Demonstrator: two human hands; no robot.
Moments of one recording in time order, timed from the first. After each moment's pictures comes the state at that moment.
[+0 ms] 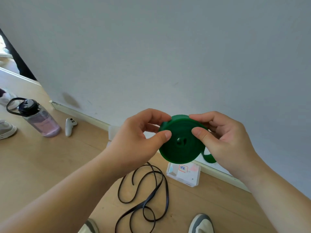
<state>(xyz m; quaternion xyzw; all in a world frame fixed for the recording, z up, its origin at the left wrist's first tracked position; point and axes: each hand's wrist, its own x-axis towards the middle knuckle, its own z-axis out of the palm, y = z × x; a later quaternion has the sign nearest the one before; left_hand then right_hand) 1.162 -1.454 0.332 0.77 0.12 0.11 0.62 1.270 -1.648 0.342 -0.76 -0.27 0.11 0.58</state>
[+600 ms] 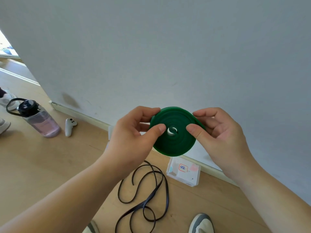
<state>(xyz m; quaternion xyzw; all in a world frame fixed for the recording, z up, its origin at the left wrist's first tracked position) 1.165 -1.458 0.322 0.69 0.18 0.19 0.67 1.265 -1.640 0.338 -0.73 -0.23 0.12 0.63</state>
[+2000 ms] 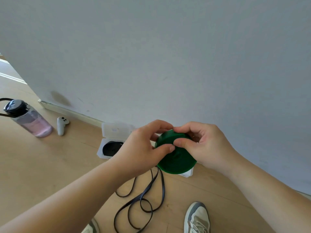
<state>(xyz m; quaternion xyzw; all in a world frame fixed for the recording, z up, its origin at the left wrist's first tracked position) 1.174 -1.475 0.292 0.80 0.10 0.04 0.58 1.267 -1.653 0.322 -0.82 -0.24 0.20 0.48</state>
